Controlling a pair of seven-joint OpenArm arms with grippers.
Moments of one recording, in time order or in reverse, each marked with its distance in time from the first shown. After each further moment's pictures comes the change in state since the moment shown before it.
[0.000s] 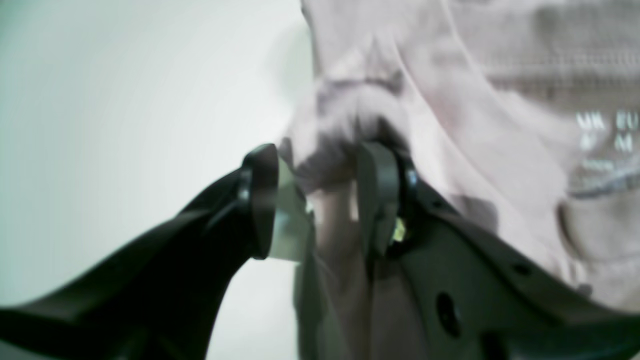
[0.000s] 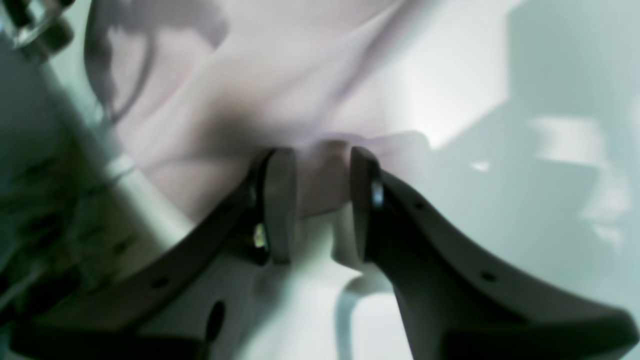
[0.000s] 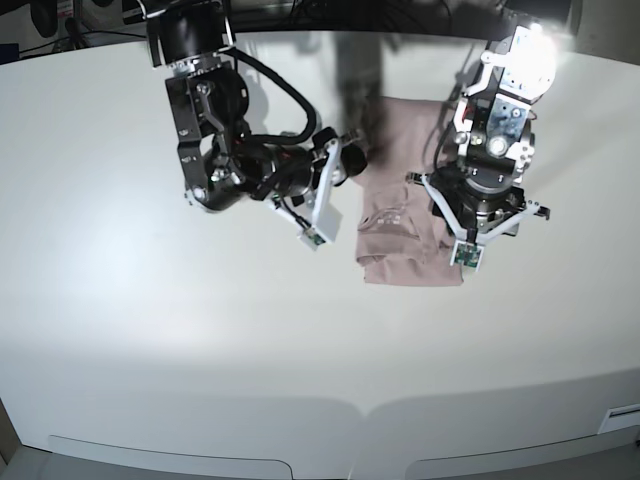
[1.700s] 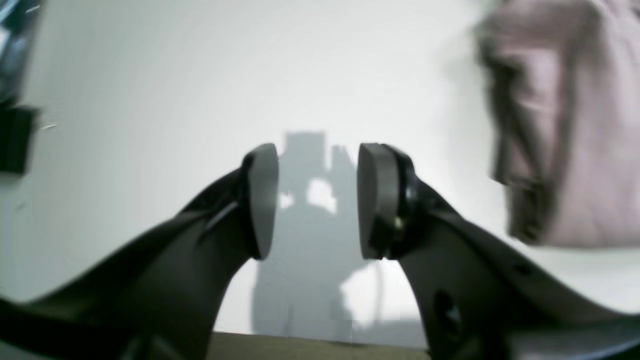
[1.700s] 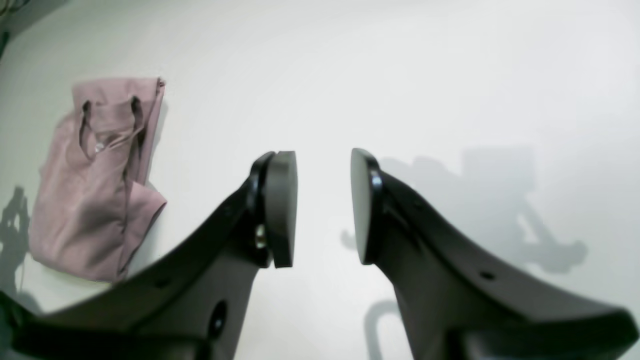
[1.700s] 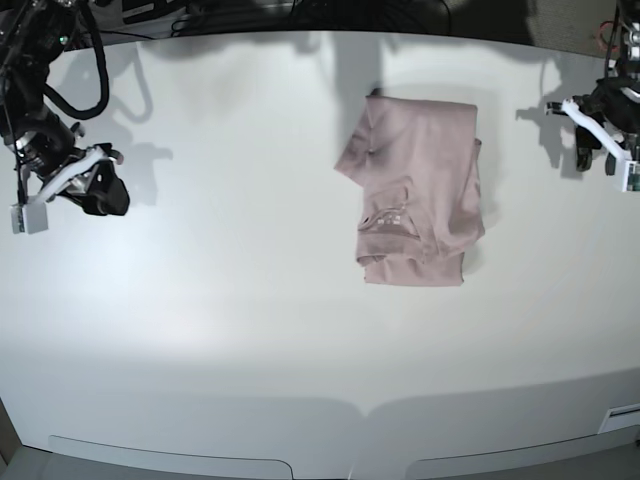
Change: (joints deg) left arm 29.2 -9.7 -37.5 26.0 -28.3 -16.7 -1.6; right arm -17.5 15.1 50.0 26.0 22.2 0.0 -0.6
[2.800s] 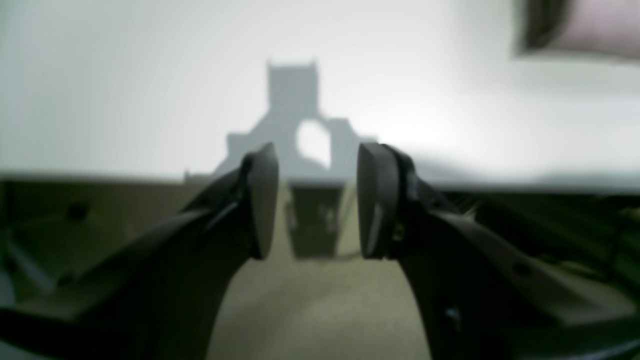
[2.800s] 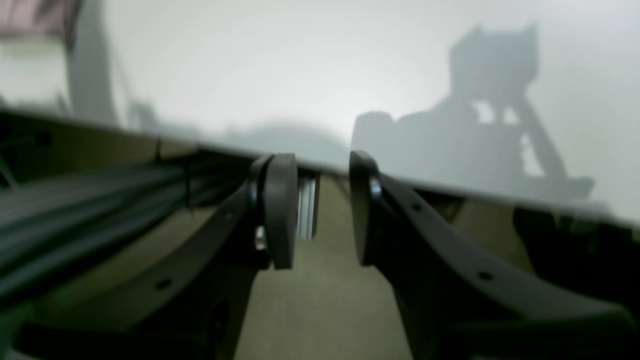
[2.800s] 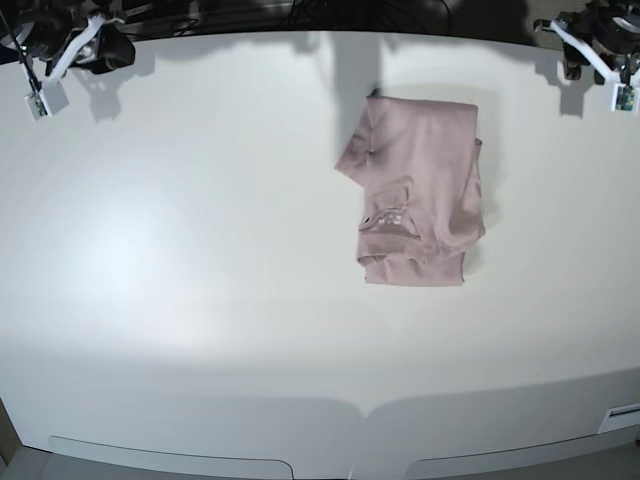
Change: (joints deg) left arm 17.7 3.9 -5.7 3.4 -1.0 -0.9 4.1; right arm -30.7 5.1 2.4 9.5 7.2 0.2 -8.9
